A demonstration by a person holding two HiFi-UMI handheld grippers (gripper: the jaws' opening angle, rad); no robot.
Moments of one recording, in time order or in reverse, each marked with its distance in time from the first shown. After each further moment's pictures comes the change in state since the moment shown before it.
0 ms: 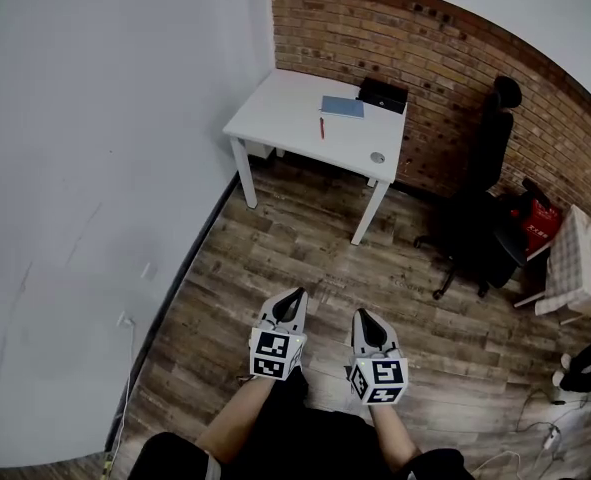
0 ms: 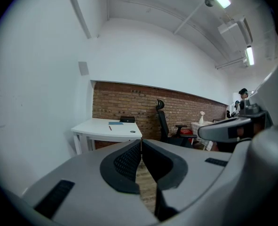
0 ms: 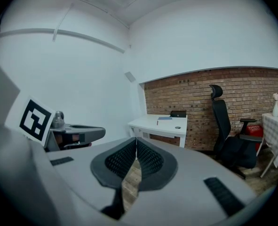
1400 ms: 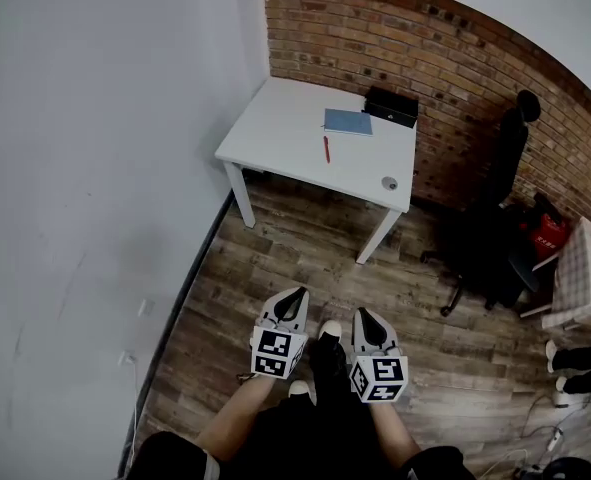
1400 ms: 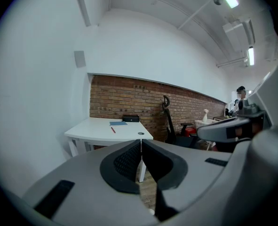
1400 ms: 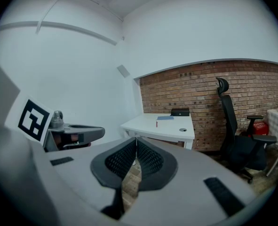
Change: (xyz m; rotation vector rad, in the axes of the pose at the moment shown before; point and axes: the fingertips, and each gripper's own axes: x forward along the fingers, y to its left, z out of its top) left arm 0.142 0.123 0.029 0.013 0.032 -0.056; right arm 0.184 -0.024 0.033 0.037 0.026 -0.046
